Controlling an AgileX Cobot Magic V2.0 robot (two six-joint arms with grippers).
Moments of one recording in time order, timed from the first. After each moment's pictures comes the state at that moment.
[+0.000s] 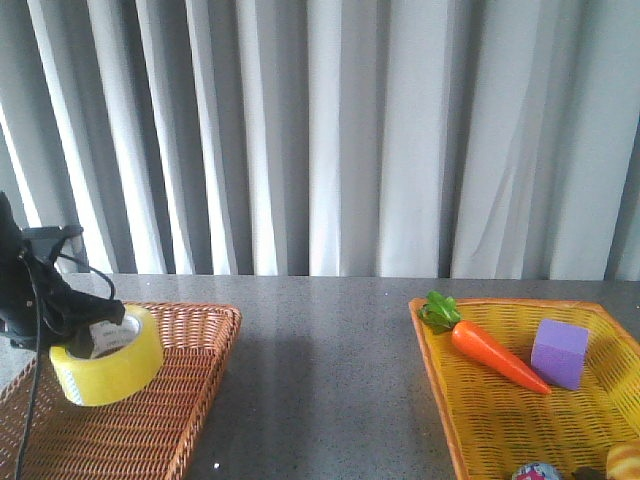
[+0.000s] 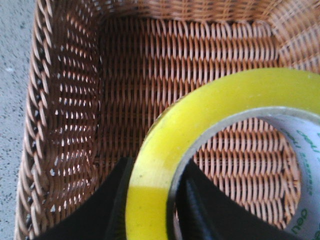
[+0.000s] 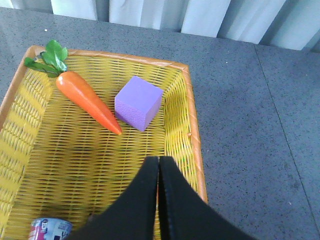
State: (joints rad) left arm 0.02 1.98 -1.87 -0.10 1.14 0.02; right arm 0.02 1.17 -1.31 -0.25 0.84 0.10
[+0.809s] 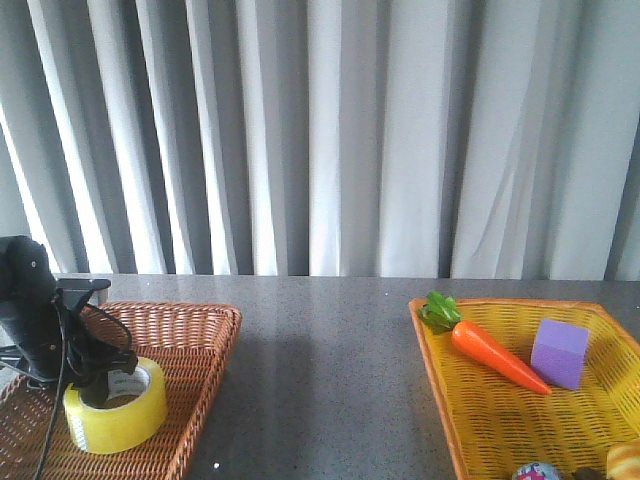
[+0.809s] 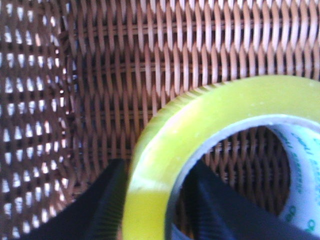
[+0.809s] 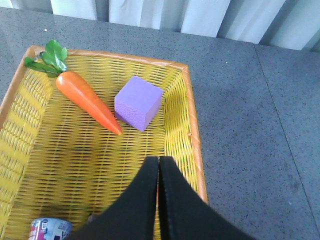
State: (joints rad) left arm 0.02 2.13 -1.87 -0.11 1.13 0.13; right arm 0.02 1.17 -1.31 -0.25 0.84 0.10
